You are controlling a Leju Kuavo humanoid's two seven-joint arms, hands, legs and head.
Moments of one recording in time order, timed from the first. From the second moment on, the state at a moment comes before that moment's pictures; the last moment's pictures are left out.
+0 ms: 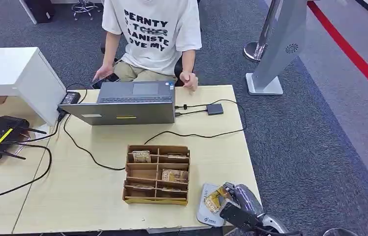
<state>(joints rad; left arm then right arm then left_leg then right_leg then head) -0.07 -0.23 0.82 -0.20 -1.23 0.15 0.22 0.05 -0.33 0.64 -1.44 0.27 -0.21 -0.17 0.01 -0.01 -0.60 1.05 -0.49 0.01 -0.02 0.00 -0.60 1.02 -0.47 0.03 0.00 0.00</state>
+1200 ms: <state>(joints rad) -0.07 -0.23 0.82 -0.20 -1.24 0.14 0.22 0.01 -0.33 0.67 -1.43 0.48 -0.22 -0.11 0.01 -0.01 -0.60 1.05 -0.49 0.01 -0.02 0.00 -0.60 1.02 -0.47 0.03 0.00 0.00</state>
